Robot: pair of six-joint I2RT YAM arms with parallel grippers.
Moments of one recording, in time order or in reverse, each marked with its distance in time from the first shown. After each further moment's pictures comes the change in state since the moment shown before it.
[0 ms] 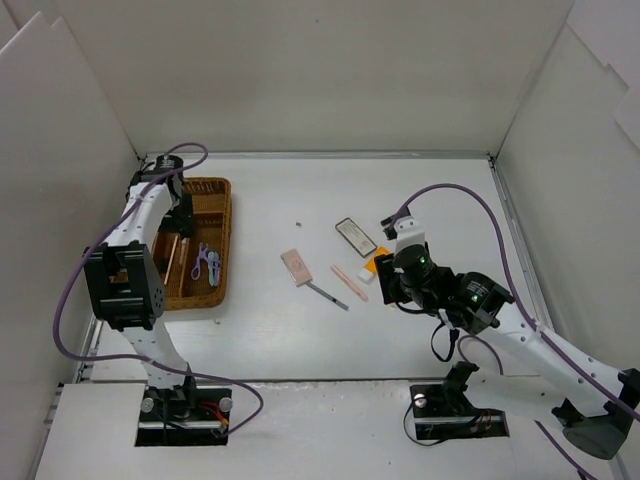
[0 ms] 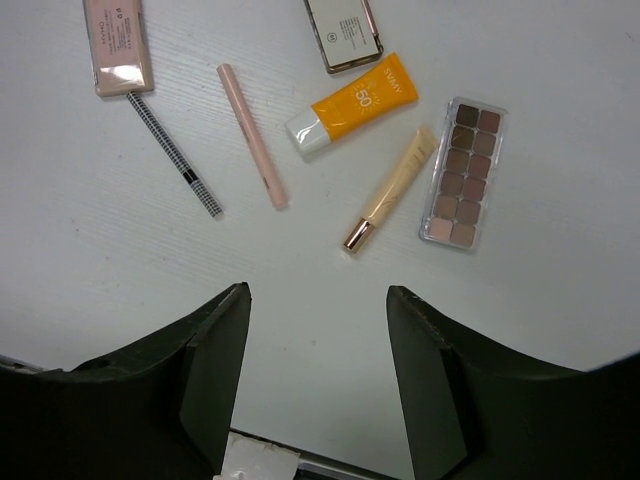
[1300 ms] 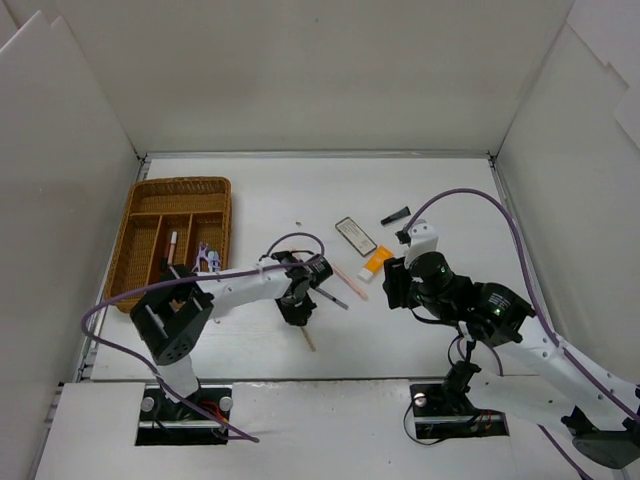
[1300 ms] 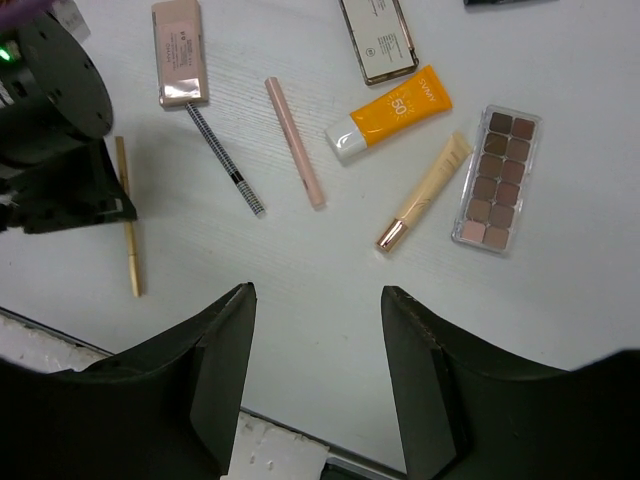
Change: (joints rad) left arm -0.965 -0.071 -0.421 0.093 0.252 -1.329; right arm 0.026 -0.111 -0.011 -0.004 -0.046 0.043
